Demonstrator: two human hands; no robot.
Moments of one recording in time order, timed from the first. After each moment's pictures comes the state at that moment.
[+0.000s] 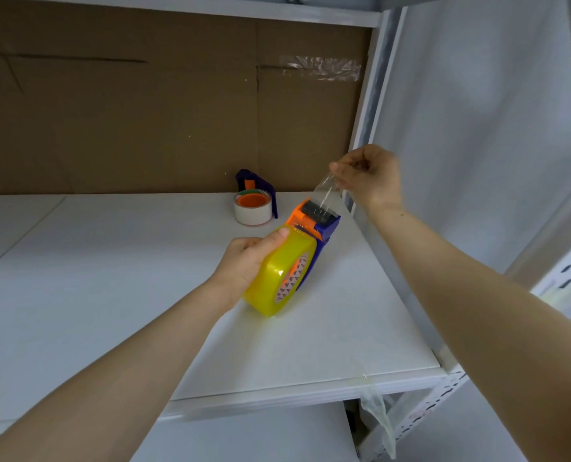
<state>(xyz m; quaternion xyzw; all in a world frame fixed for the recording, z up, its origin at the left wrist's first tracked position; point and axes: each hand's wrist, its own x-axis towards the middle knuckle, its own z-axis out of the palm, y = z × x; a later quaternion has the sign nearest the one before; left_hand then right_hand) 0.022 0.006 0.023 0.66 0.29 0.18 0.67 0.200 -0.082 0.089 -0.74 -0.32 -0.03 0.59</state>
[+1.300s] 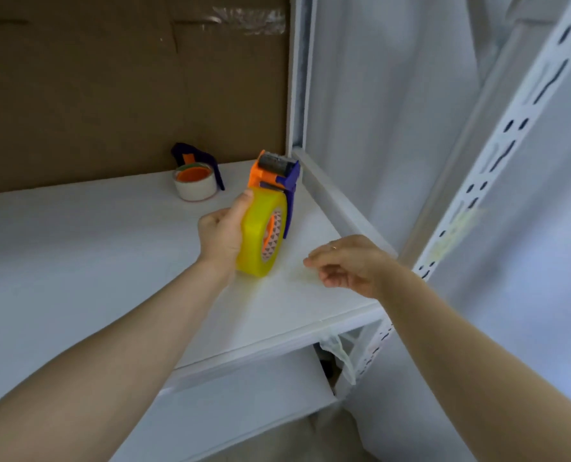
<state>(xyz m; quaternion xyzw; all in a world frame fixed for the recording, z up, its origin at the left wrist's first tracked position) 0.065 -0.033 0.002 0.54 0.32 0.32 0.71 0.132 -0.203 0.013 -0.72 -0.09 0.38 0.57</state>
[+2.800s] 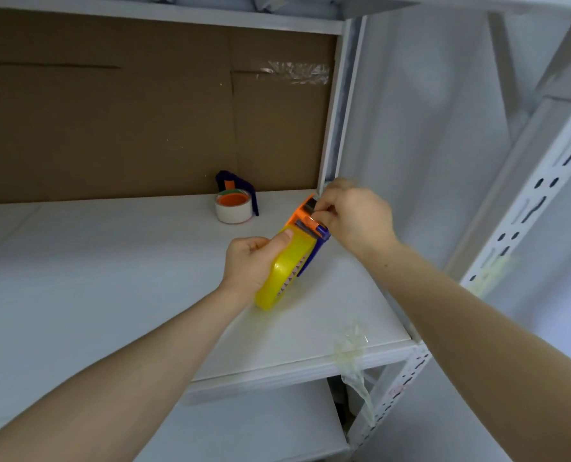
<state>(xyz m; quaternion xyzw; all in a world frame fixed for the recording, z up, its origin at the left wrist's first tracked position) 0.033 -0.035 0.014 0.65 0.29 0.29 0.65 0.136 -0.146 0.083 -0.85 -0.44 -0.19 0.20</state>
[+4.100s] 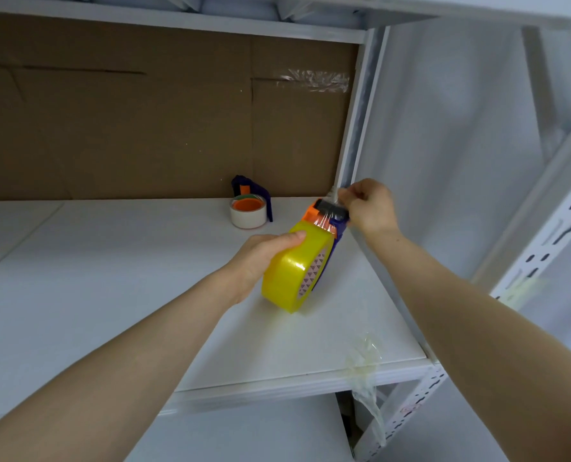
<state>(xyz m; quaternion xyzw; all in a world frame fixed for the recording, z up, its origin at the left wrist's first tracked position) 0.030 -0.008 0.033 0.68 0.23 0.10 0.69 0.178 -0.109 0.075 -0.82 -0.26 0.00 0.51</state>
